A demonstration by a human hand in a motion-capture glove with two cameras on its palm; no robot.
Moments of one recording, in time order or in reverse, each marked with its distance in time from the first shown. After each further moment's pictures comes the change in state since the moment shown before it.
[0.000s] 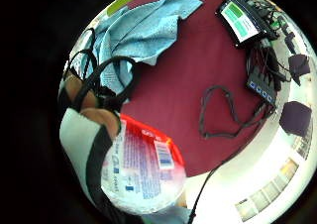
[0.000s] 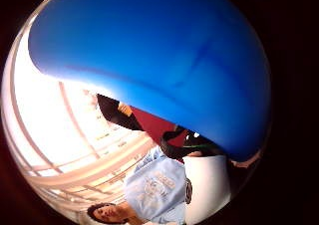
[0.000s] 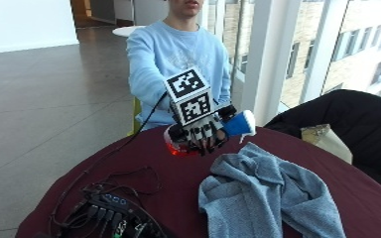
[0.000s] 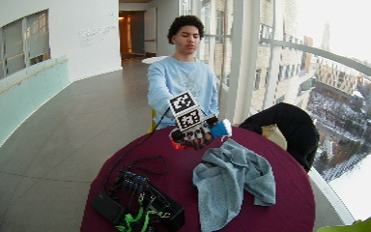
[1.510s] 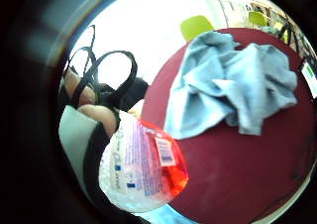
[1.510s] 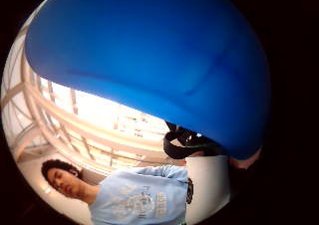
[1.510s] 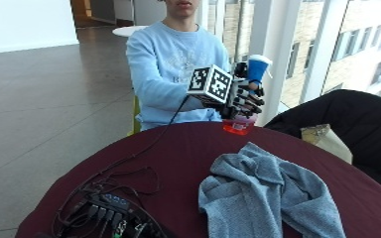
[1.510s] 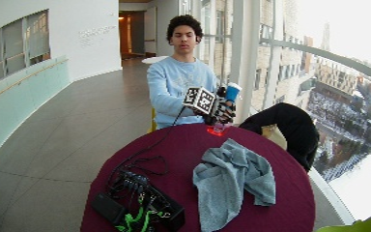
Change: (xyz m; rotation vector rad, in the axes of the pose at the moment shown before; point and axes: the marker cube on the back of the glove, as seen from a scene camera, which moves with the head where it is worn) arm -0.144 0.076 0.064 0.322 -0.594 -0.601
